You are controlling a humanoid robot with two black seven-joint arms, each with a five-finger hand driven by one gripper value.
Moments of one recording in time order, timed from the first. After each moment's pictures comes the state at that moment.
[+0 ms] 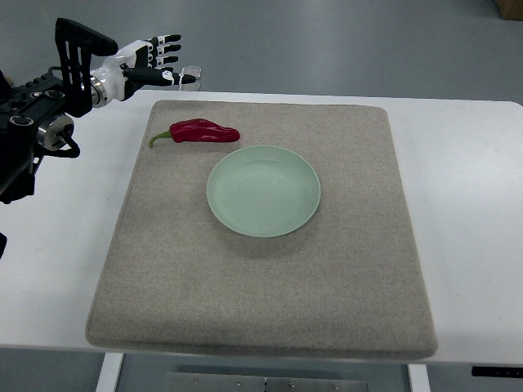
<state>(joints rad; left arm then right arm) -1.14 0.27 -0.27 -0.26 0.45 -0.40 -0.27 0.00 0.00 0.06 0.12 -0.17 0.19 0.06</state>
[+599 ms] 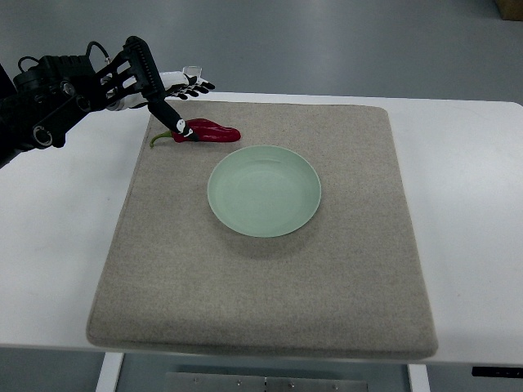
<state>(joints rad) -1.20 0.33 -0.21 -0.46 1.12 -0.40 -0.27 0.00 0.00 0.06 0.12 -0.17 0.19 0.06</state>
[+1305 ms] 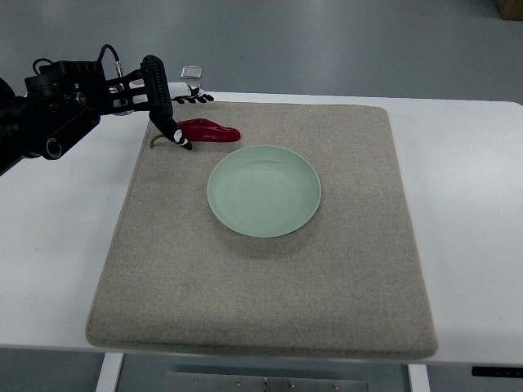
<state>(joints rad) -1.20 0.31 -0.17 -0.46 1.28 -0.35 -0.28 0.00 0.00 0.06 0.12 -0.17 0.19 0.06</state>
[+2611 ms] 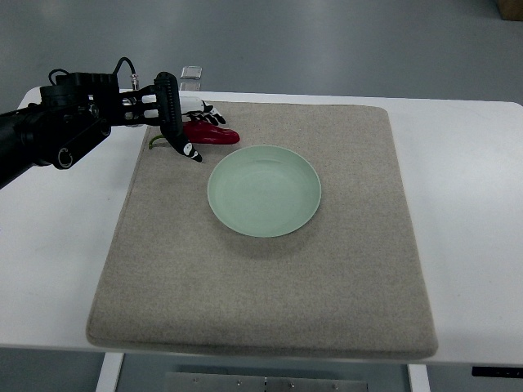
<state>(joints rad) -1.20 0.28 -0.12 -0.46 1.28 -0.34 -0.34 0.00 0.00 0.06 0.12 -0.17 0.19 0.06</state>
